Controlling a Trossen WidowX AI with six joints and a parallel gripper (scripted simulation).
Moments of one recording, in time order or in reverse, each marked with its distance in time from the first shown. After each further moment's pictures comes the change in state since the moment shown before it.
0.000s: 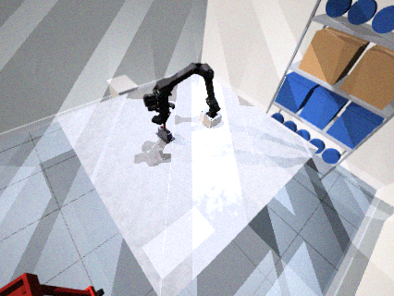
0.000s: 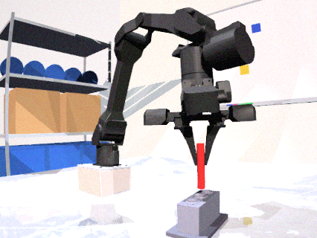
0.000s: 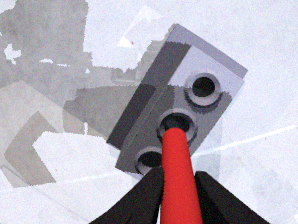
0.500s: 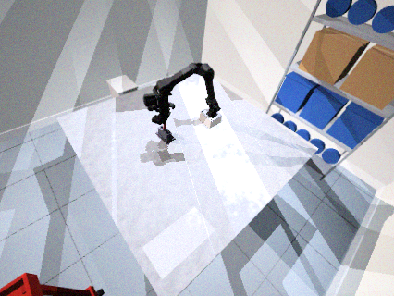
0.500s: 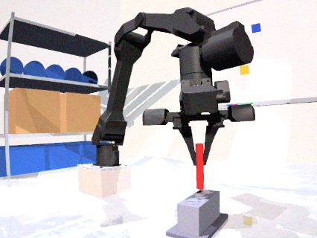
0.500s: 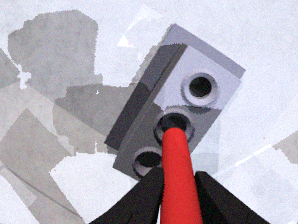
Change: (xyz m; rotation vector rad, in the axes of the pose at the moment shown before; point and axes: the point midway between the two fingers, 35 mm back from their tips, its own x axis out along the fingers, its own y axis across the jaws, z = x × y) arm 0.000 -0.002 0.000 0.003 0.000 0.000
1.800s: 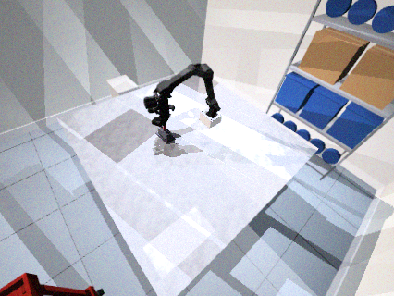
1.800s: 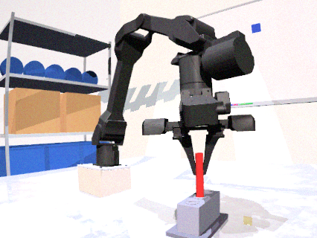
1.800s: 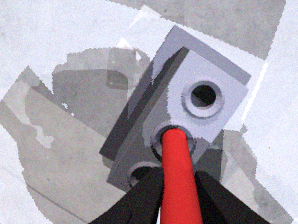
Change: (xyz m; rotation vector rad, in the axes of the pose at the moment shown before) arm 0.017 -0.001 0.002 -0.003 -0.002 0.002
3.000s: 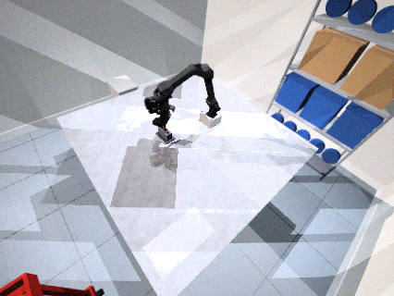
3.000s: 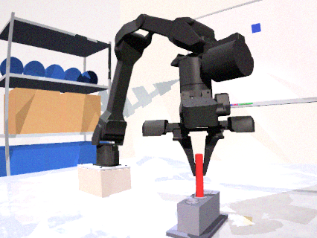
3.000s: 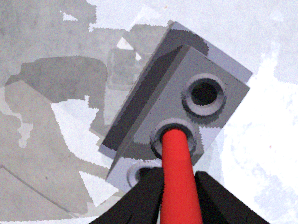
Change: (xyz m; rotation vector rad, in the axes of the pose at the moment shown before) arm 0.002 0.000 -0.003 -0.005 0.000 0.000
